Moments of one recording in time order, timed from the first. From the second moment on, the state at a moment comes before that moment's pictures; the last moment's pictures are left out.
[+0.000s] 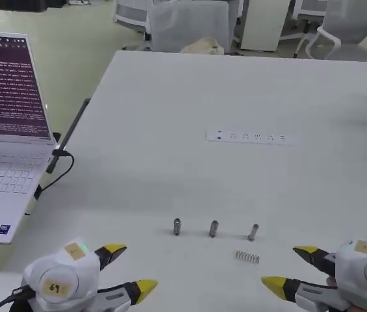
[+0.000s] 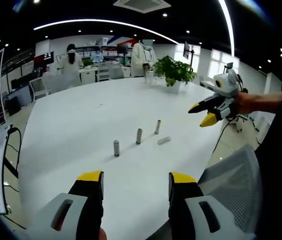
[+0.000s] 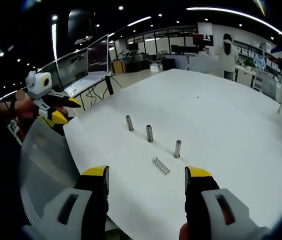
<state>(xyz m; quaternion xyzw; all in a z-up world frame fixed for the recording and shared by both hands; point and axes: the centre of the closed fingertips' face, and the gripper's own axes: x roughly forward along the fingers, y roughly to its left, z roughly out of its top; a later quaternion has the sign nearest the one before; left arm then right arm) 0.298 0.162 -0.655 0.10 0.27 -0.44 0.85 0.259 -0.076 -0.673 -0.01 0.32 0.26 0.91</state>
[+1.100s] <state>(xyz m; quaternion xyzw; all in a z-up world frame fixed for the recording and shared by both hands) 0.295 0.117 -0.657 0.13 0.26 -0.49 0.82 0.241 -0.080 -0.672 -0.01 0.33 0.26 0.91</state>
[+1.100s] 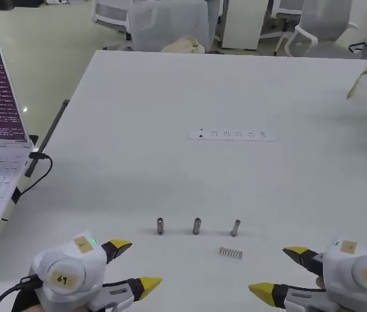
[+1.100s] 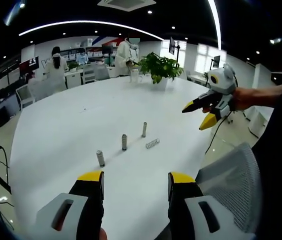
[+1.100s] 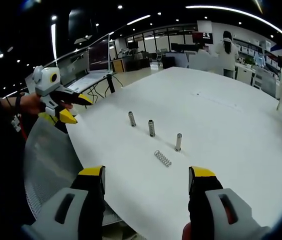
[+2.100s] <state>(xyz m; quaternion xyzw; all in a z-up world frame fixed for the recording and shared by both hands) 0.290 0.048 -0.664 0.16 0.25 -0.57 0.77 0.236 -0.080 -0.671 0.00 0.34 0.26 0.91</state>
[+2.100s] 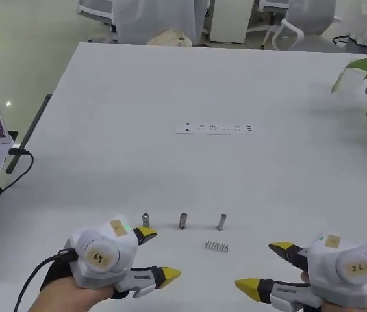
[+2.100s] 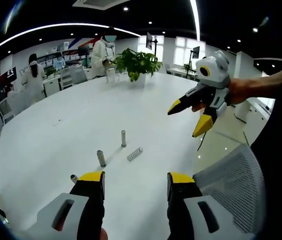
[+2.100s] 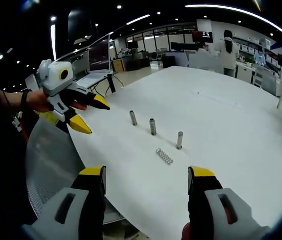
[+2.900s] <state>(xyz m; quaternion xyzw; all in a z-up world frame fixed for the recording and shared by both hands) 0.289 -0.001 -0.681 0.18 0.25 -0.61 0.73 0.236 -0.083 -0.668 -0.01 0.34 0.27 0.90</state>
